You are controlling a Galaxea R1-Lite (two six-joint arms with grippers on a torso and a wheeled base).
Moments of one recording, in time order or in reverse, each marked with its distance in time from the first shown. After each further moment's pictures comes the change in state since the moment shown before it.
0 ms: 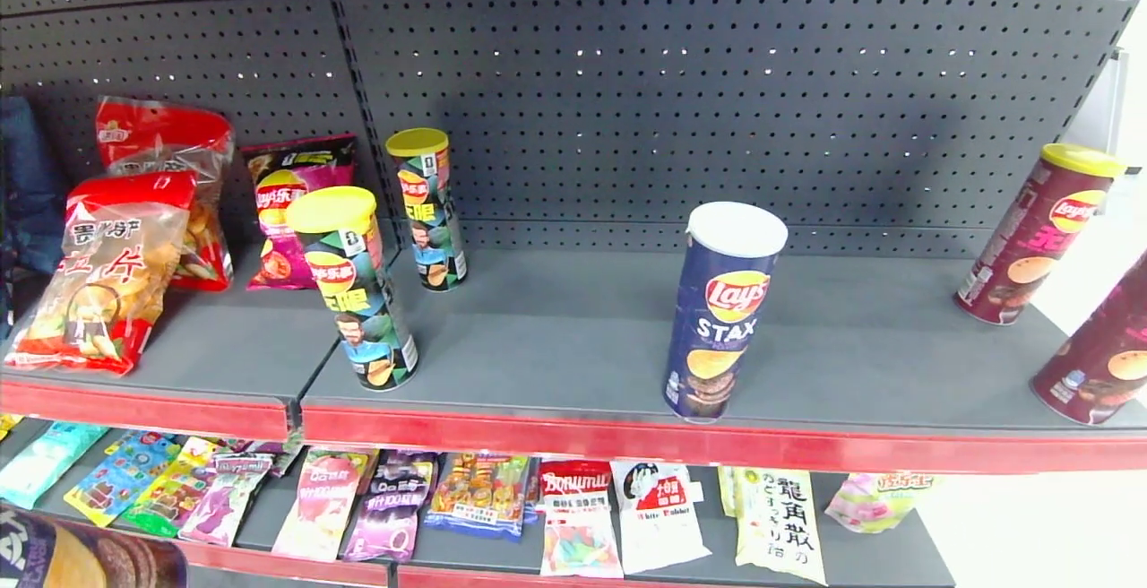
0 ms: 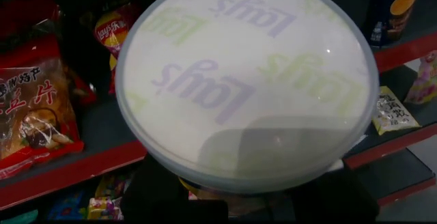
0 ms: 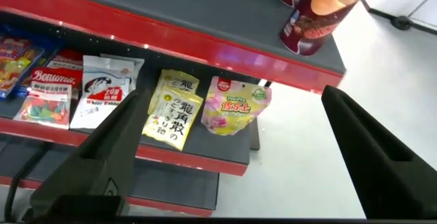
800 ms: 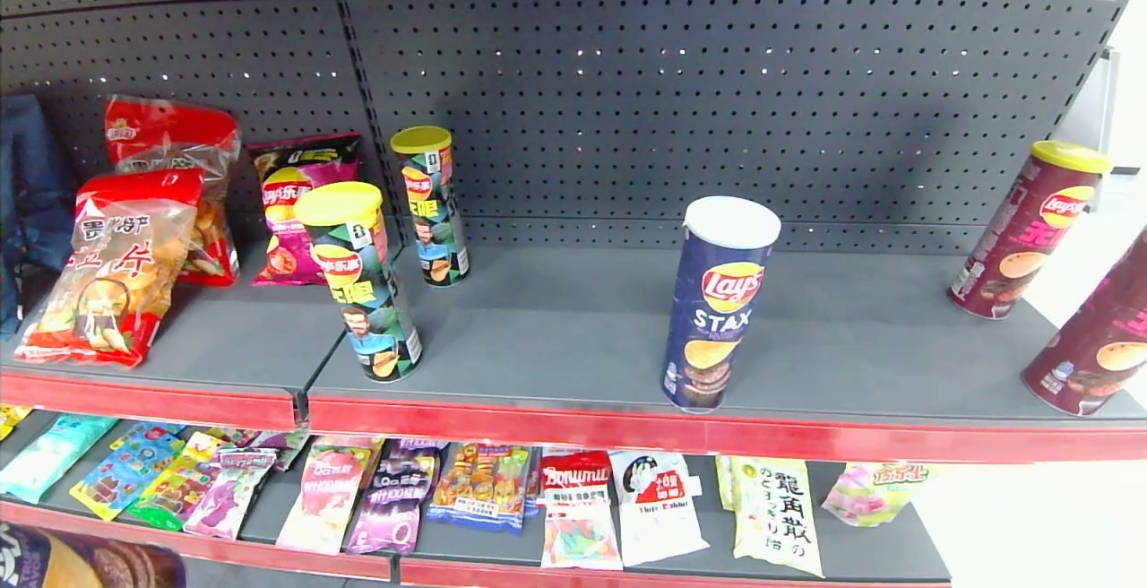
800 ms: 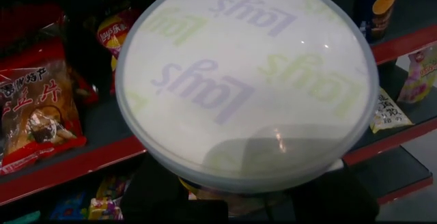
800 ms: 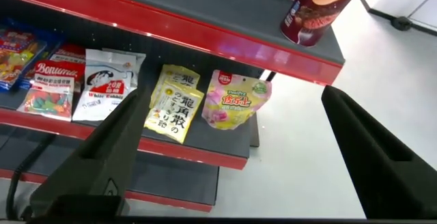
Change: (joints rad) left arm -0.004 -0.034 0.013 0.000 -0.004 0.001; right arm 0.002 -0.013 0.020 -0.001 0.001 -0.006
